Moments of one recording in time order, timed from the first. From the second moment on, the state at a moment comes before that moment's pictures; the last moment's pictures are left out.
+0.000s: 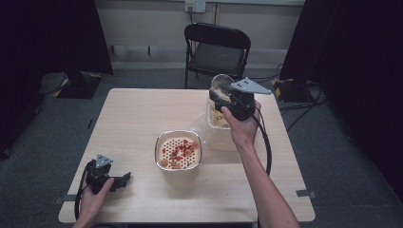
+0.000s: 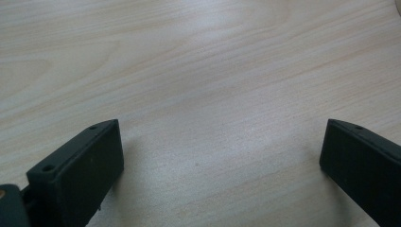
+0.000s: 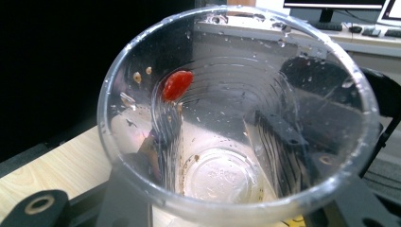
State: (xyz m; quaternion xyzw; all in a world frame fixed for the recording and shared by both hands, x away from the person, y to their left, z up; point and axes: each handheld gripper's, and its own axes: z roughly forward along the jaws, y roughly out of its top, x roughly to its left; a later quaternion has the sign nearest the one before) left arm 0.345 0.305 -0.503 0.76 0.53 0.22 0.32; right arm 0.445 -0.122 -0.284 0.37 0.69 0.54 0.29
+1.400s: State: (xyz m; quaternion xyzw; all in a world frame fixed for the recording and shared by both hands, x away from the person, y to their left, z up) left arm 0.345 0.305 -0.503 0.76 0.53 0.22 0.32; right arm 0.489 -0.158 -0.304 0.44 0.70 0.49 0.26
